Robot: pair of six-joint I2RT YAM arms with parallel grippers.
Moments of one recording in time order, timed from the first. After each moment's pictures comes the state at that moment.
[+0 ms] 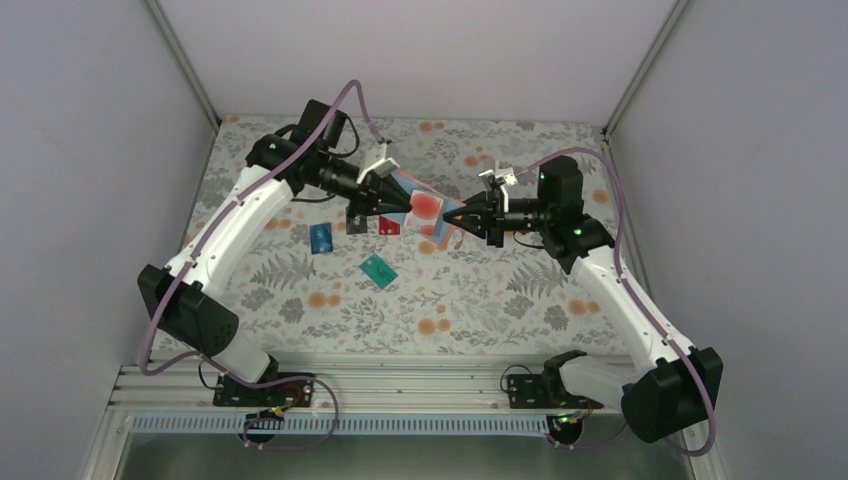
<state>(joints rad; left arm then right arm) -0.46 1.57 1.68 -1.04 1.06 0.61 0.34 1.14 1.00 -0.22 -1.13 0.02</state>
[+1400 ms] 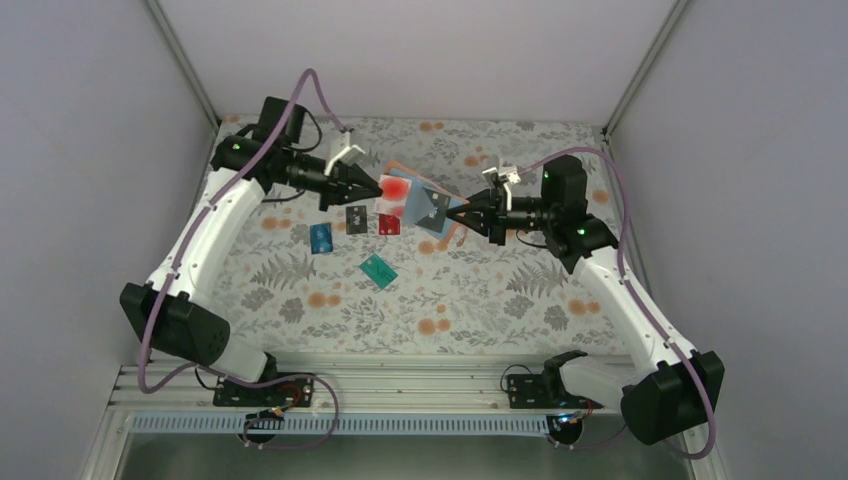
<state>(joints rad) -0.32 1.50 1.62 -1.06 1.08 0.63 0.32 1.13 1.01 -0.24 -1.11 0.01</state>
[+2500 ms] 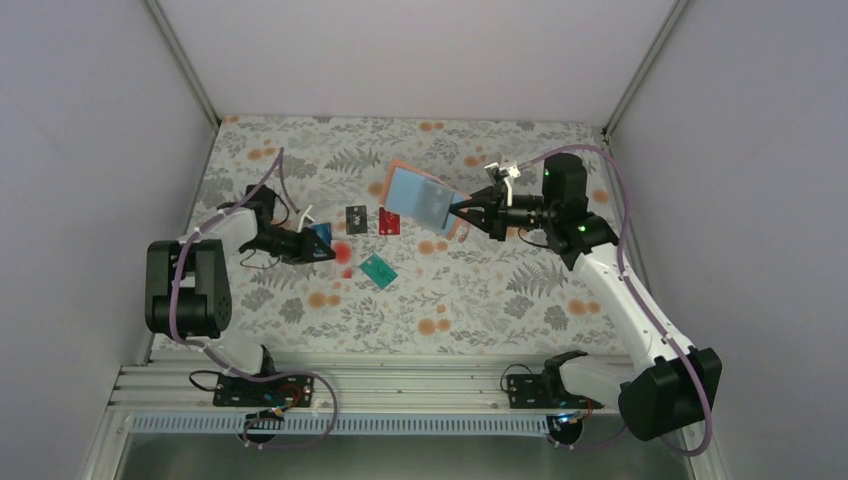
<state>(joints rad) 0.06 1.61 0.93 -0.80 0.89 0.19 0.30 1.15 1.02 -0.27 -1.06 0.04</state>
